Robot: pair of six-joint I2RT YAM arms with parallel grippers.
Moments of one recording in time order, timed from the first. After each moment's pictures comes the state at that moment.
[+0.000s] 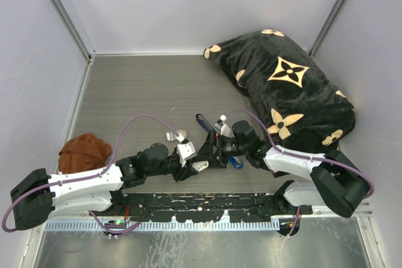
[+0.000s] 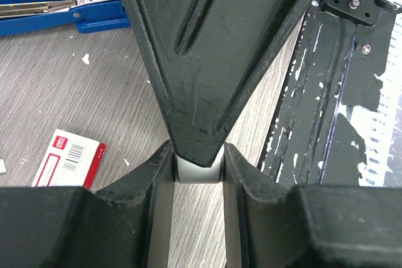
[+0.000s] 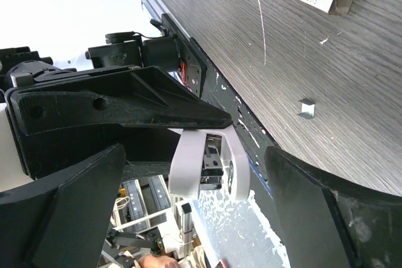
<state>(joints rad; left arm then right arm) -1.08 0.98 0.38 0.16 0.19 -0.07 0.73 1.27 0.43 0.34 -0.70 1.12</state>
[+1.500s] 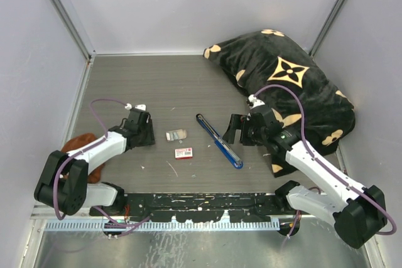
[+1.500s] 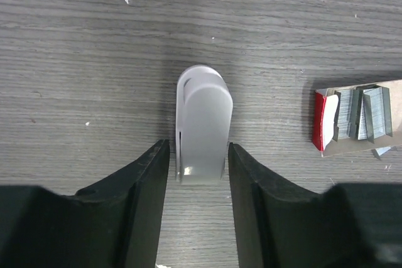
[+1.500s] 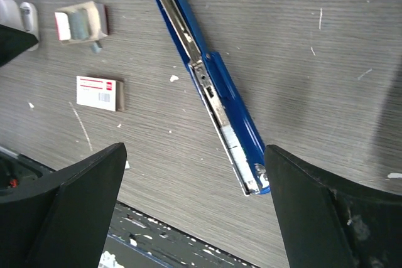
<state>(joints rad) -0.37 1.30 0.60 -0.28 -0.16 -0.46 0.55 0.99 0.73 -0.50 -0.08 0.60</state>
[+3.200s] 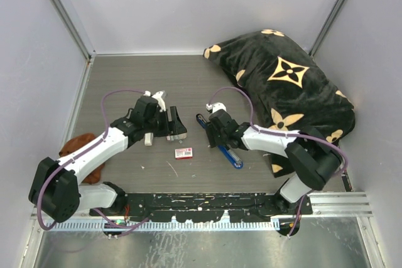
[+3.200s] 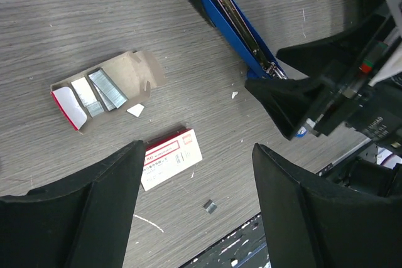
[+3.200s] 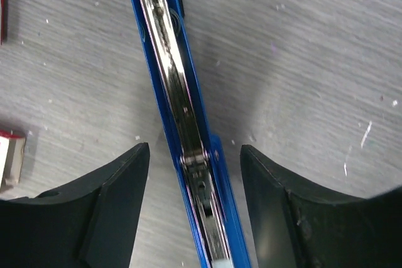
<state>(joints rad) -0.53 1.25 0.79 -0.28 0.22 -0.62 0.78 1.54 0.79 -0.16 0.21 0.33</state>
